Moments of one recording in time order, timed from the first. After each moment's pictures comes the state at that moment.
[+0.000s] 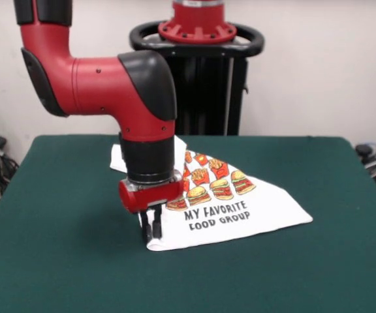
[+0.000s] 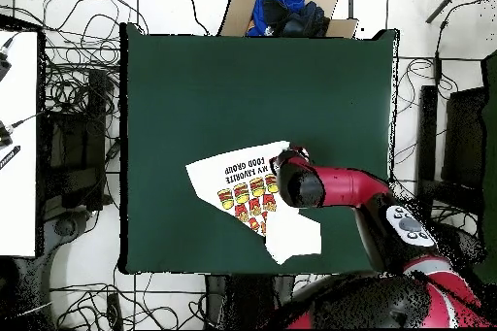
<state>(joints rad) -0.66 -0.41 0.29 1.69 -0.56 0.15 1.21</state>
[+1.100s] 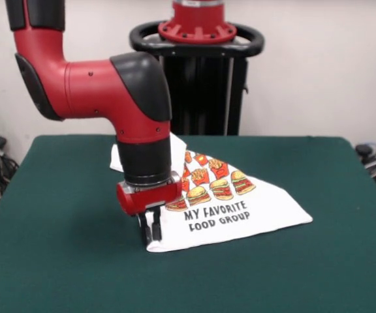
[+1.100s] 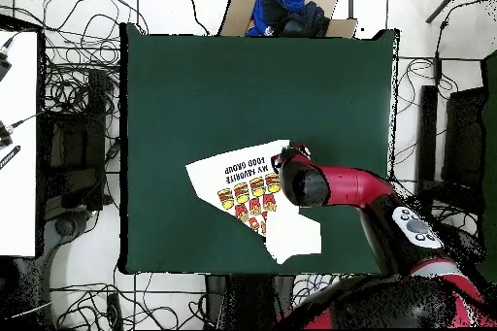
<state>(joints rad) -0.71 -0.40 0.34 1.69 -0.57 0.16 1.21</state>
